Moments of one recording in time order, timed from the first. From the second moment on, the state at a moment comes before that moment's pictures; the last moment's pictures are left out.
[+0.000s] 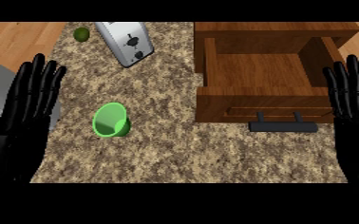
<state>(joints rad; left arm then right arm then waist) -0.02 0.13 -0.03 -2.10 0.01 -0.04 0.00 0.00 -0.11 -0.01 -2.10 0.04 -0.02 0.00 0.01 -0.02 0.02</state>
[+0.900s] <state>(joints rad) -0.07 0.03 -0.02 -1.96 0.16 -0.03 0.03 -0.07 -0.08 0.02 -2.06 -0.10 0.06 0.11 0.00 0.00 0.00</state>
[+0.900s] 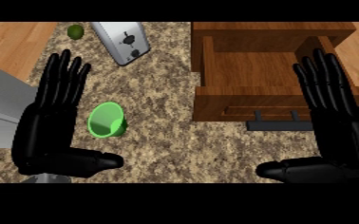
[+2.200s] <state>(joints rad) 0.01 0.03 0.02 -1.78 0.14 -0.04 -0.07 -0.10 -0.08 -0.03 -2.05 -0.12 0.09 0.12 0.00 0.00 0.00</state>
